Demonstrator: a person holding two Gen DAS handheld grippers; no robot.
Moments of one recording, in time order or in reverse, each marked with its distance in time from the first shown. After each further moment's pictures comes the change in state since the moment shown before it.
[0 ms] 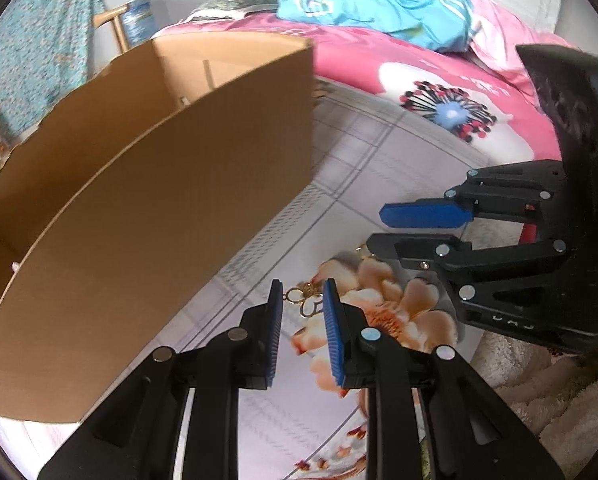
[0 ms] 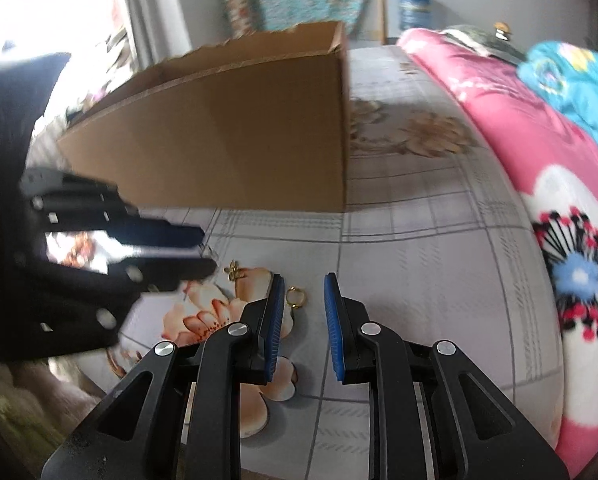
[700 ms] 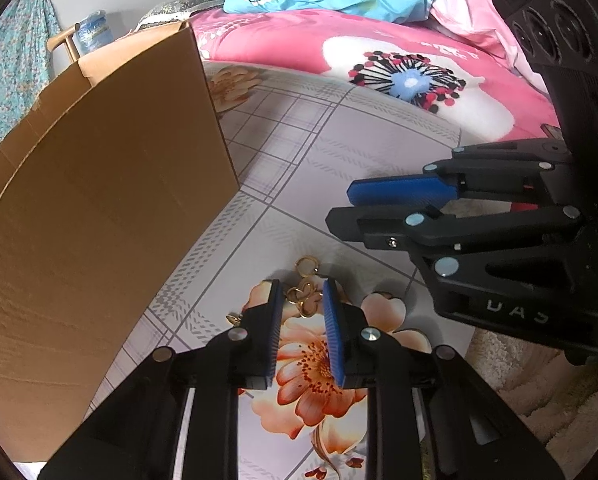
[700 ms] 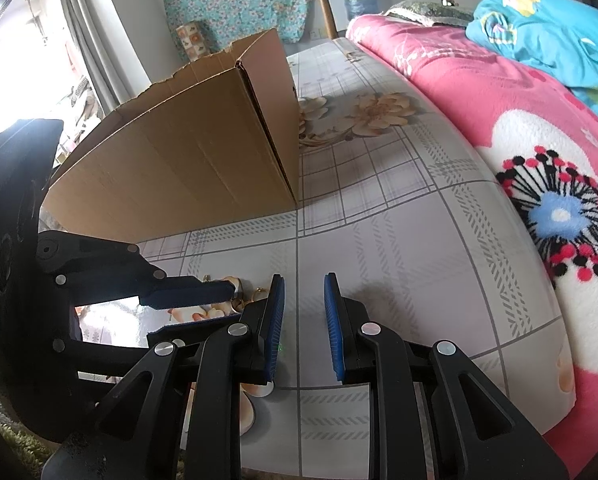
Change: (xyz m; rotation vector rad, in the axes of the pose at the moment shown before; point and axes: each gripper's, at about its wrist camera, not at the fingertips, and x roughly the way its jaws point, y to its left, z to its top) left arm 0.035 -0.045 0.015 0.135 0.038 -0.062; right arm -0.015 -0.026 -0.018 0.249 -0.049 -0.016
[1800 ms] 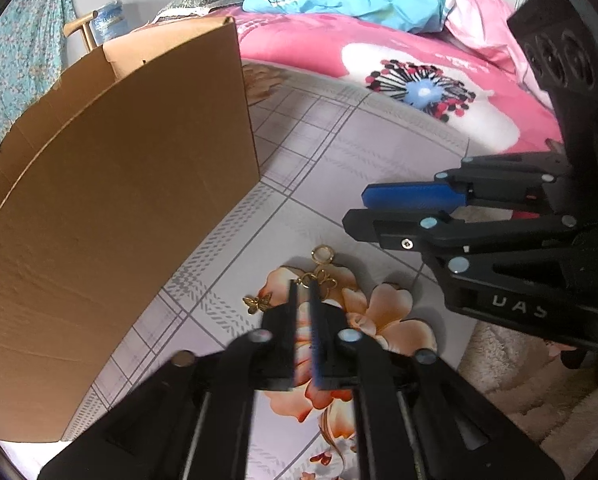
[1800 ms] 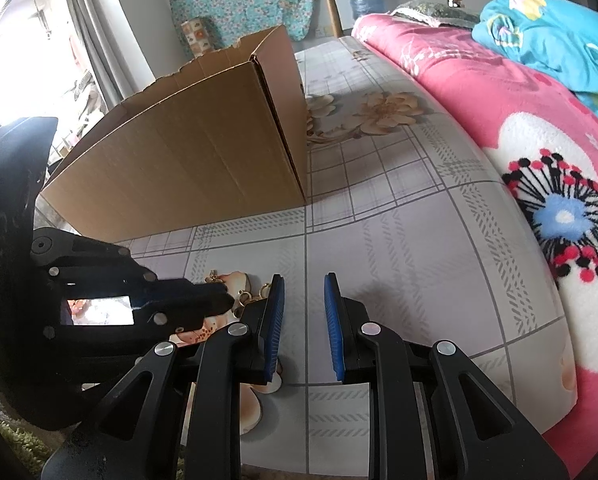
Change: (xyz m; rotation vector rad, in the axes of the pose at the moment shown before) left arm -0.011 0.012 -0.012 -0.067 -0.015 0.004; right arm 0.000 0.001 0.001 -0.021 0.007 0.007
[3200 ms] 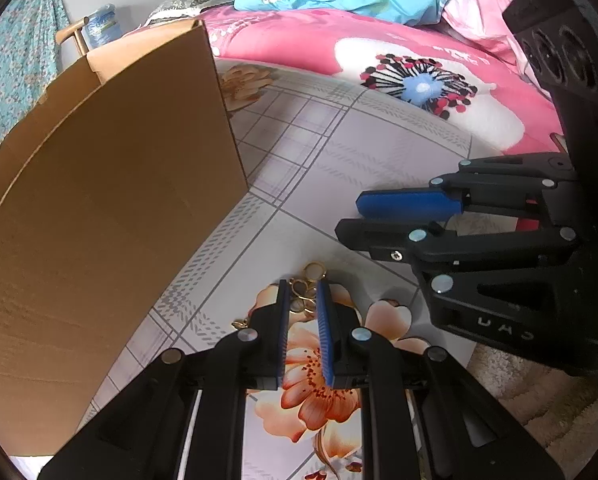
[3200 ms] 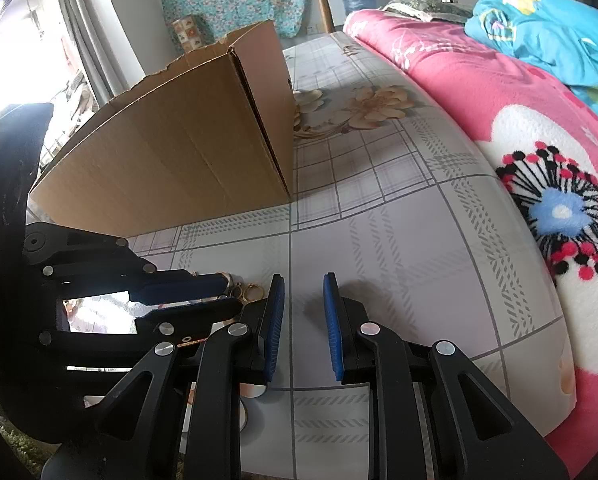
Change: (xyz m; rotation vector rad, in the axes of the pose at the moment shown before) left arm 0.010 -0.009 0.013 0.033 0.012 0.017; right arm 0.004 -0.001 -0.003 0.014 0.009 -0.029
